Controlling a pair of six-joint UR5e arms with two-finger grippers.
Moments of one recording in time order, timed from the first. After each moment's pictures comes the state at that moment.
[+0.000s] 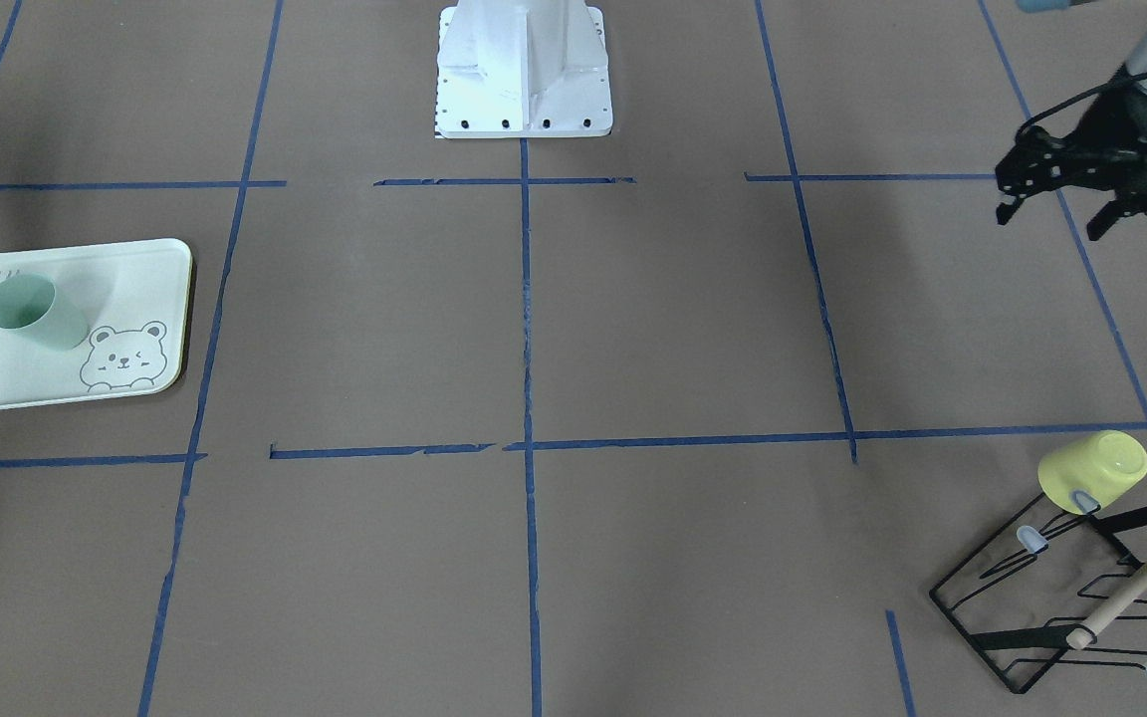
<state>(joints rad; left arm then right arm) -1.23 -1.53 -2.04 -1.60 -2.28 -0.30 1.36 -1.75 2.02 -1.76 2.31 0.04</state>
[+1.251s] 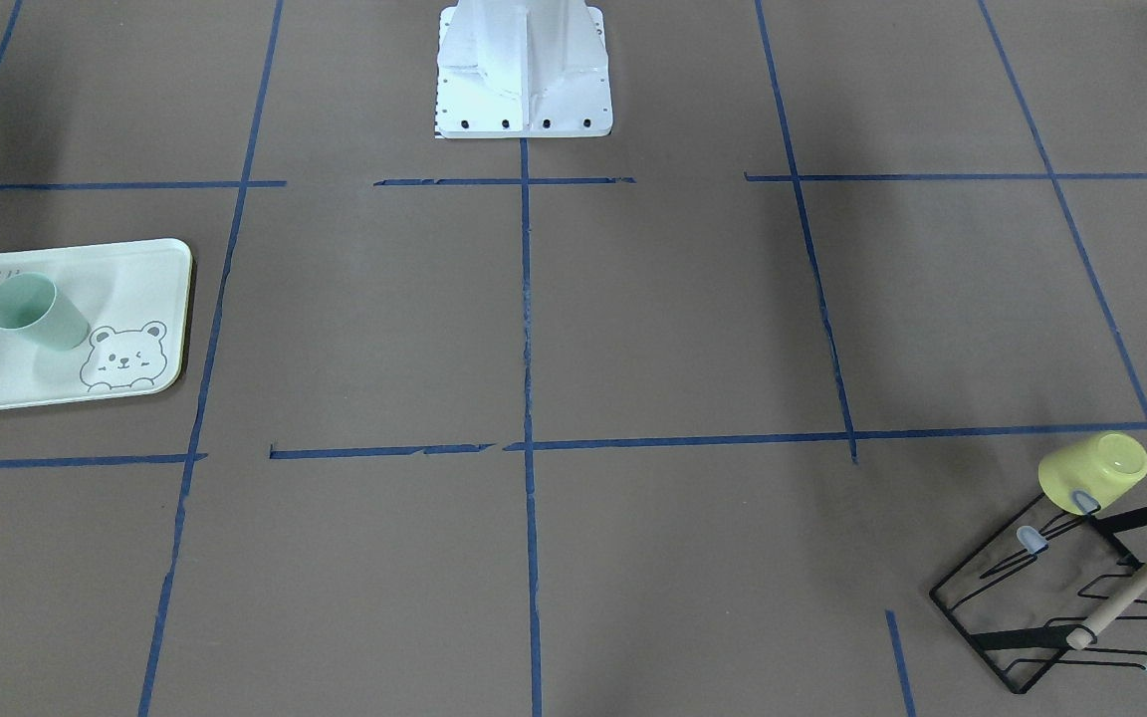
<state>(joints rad) -1.54 -1.40 -1.82 -1.58 -2.42 0.15 1.45 -1.90 1.97 -1.53 2.40 0.03</state>
